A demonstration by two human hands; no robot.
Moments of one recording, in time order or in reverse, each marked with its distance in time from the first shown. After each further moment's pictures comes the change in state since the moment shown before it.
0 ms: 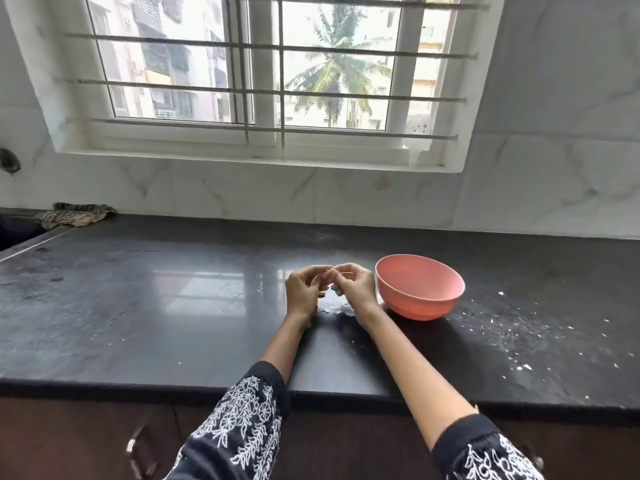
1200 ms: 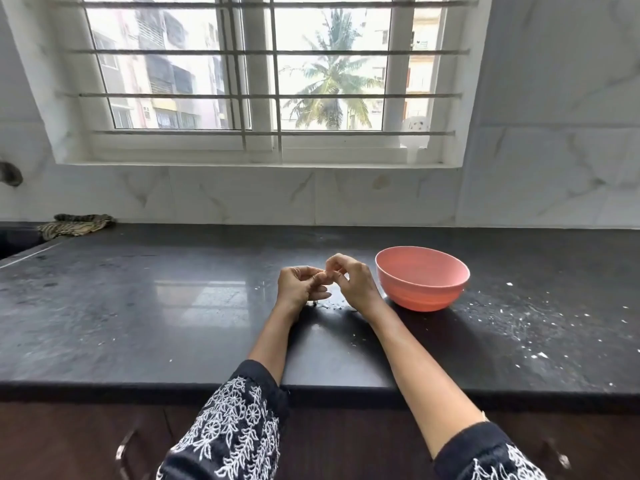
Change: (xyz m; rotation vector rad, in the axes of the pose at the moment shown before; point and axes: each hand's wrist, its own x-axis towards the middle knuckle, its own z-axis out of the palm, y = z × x) left_hand -0.002 0.006 -0.012 -0.154 -0.132 -0.206; right_hand 0.010 0.013 -0.010 -0.539 -0.156 -0.491
